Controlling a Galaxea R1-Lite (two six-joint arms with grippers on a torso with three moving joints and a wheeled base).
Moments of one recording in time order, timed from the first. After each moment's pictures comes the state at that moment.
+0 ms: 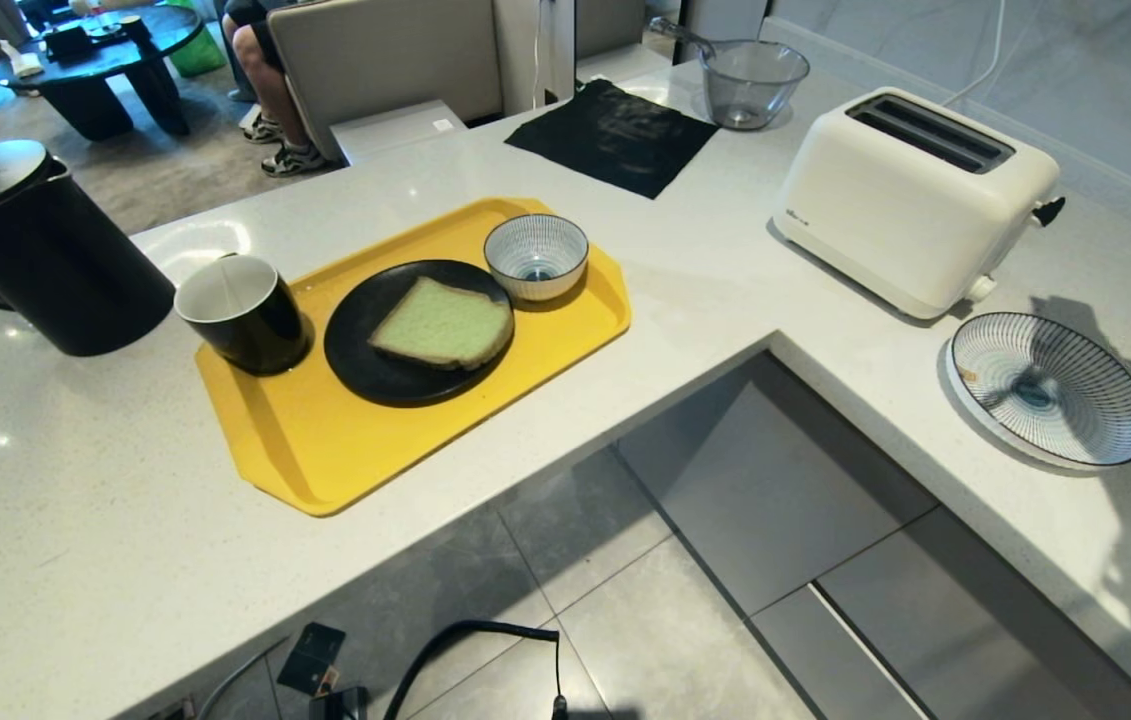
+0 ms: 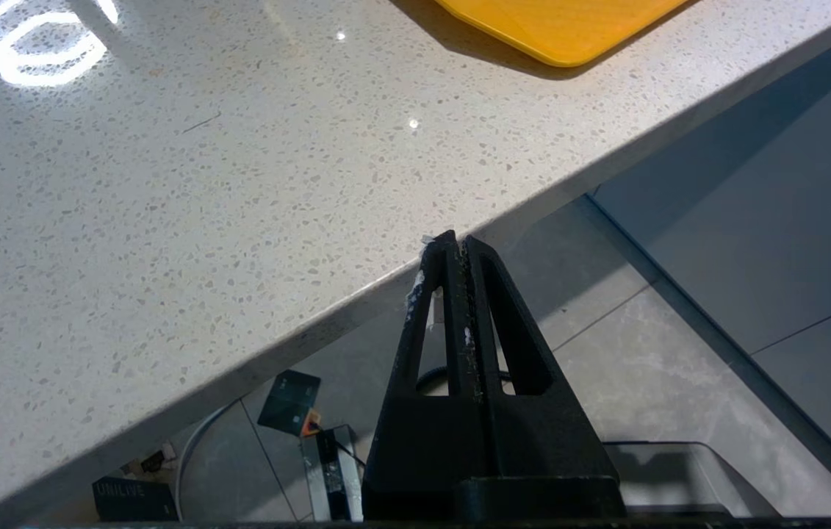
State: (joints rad) left arm 0.00 0.00 0.00 -0.04 0.01 -0.01; right arm -0.27 1.82 -1.97 0.65 -0.25 0.12
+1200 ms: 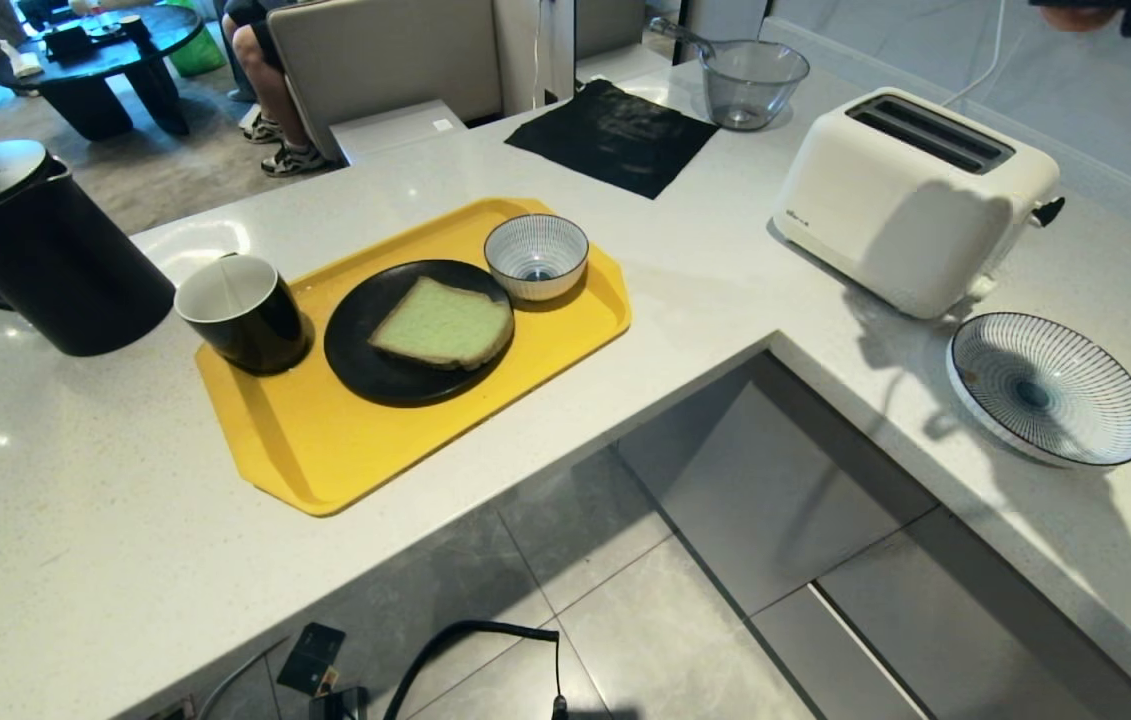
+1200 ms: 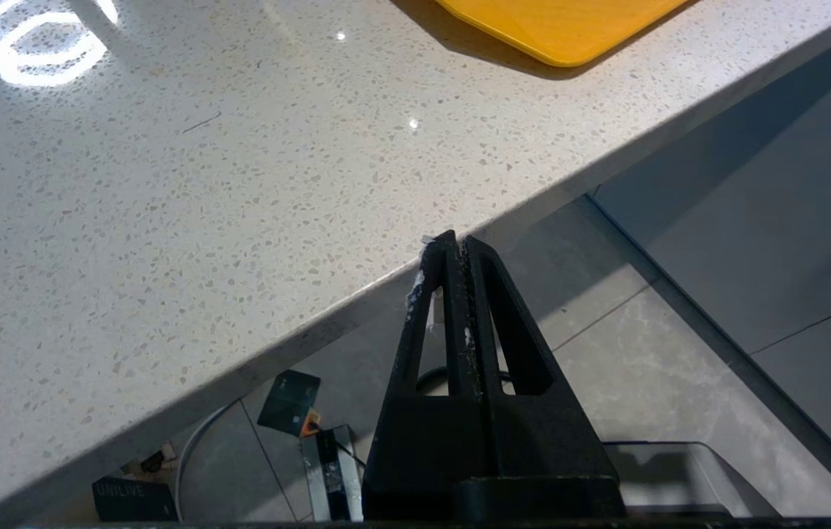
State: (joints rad) left arm 0.00 0.00 0.00 -0.04 0.01 -0.02; right arm 0.19 1.59 -1.97 0.38 0.00 -0.07
